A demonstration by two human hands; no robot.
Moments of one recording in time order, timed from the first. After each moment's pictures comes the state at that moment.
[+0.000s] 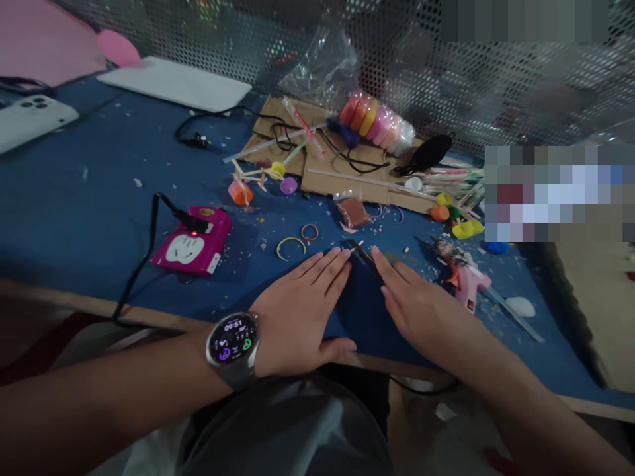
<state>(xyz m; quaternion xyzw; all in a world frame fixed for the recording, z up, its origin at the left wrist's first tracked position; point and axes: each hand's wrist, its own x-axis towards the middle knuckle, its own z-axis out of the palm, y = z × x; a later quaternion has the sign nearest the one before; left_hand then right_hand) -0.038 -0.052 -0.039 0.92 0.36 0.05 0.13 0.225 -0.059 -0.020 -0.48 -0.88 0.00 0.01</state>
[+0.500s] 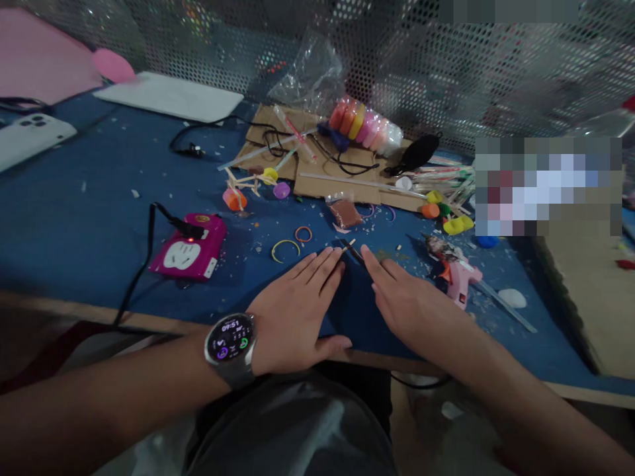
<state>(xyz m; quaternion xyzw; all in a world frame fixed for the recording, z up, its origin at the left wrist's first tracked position) -0.038 -0.052 -0.038 0.92 0.36 0.04 0.12 0.216 -0.064 -0.018 -0.49 -0.87 -0.01 -0.04</state>
